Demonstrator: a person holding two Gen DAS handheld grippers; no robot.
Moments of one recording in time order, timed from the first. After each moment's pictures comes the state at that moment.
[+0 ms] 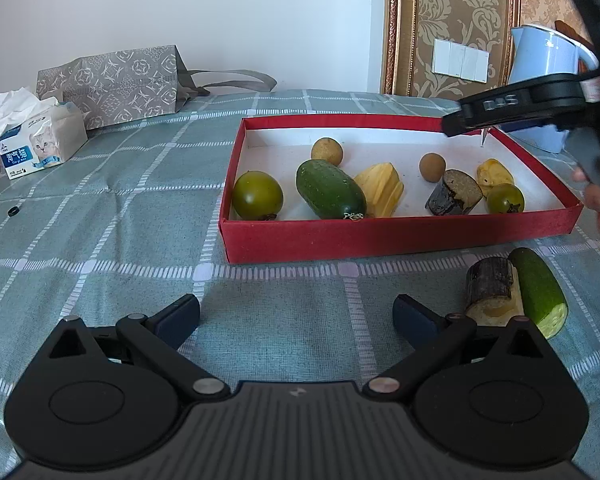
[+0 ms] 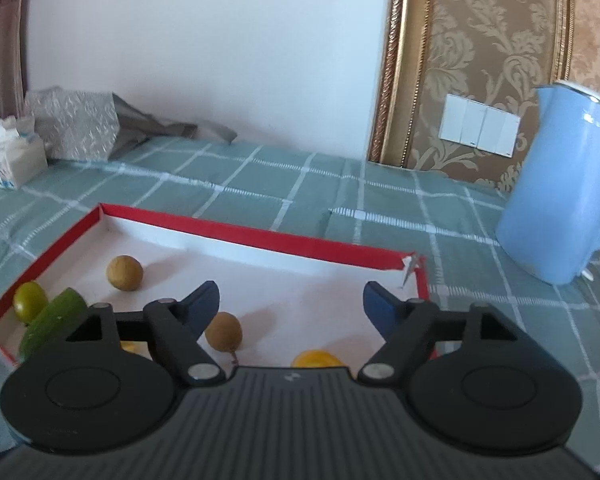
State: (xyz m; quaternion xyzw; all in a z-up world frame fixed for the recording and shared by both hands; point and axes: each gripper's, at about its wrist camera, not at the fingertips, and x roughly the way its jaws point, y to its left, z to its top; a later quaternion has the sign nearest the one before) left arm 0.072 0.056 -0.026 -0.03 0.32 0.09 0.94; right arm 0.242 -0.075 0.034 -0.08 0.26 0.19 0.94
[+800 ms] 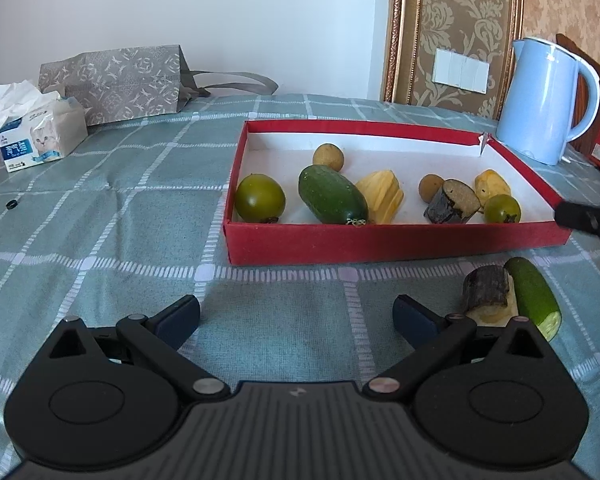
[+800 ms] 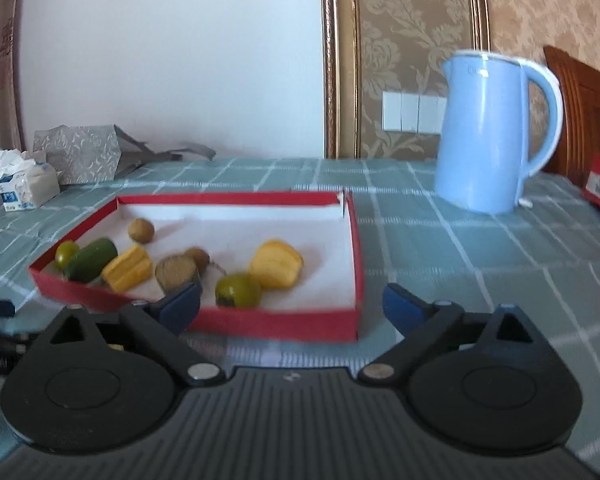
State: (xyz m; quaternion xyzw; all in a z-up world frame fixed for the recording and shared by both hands) left arm 0.068 0.061 -0.025 -0.04 0.31 0.09 0.94; right arm 0.131 -0.152 0.007 -0.01 0.22 0.16 0.96
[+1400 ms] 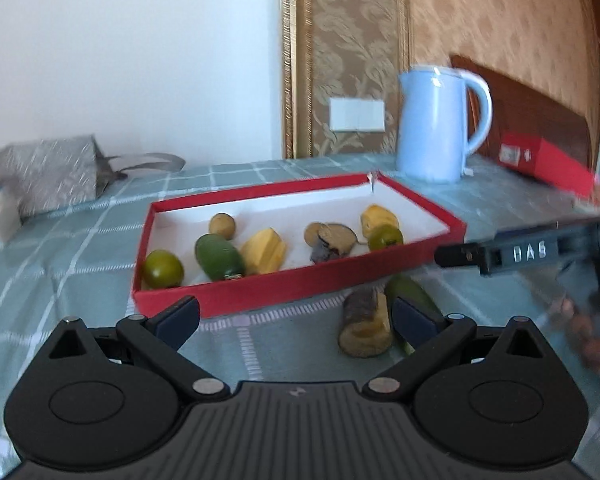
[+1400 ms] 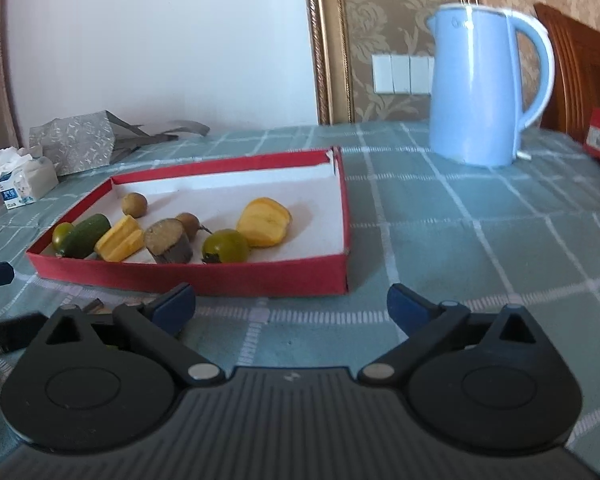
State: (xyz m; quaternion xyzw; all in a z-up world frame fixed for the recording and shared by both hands) left arm 0.042 0.015 -0.009 0.03 0.22 -0.03 0.97; right arm 0.134 -0.166 -0.011 0.02 0.26 0.16 0.95
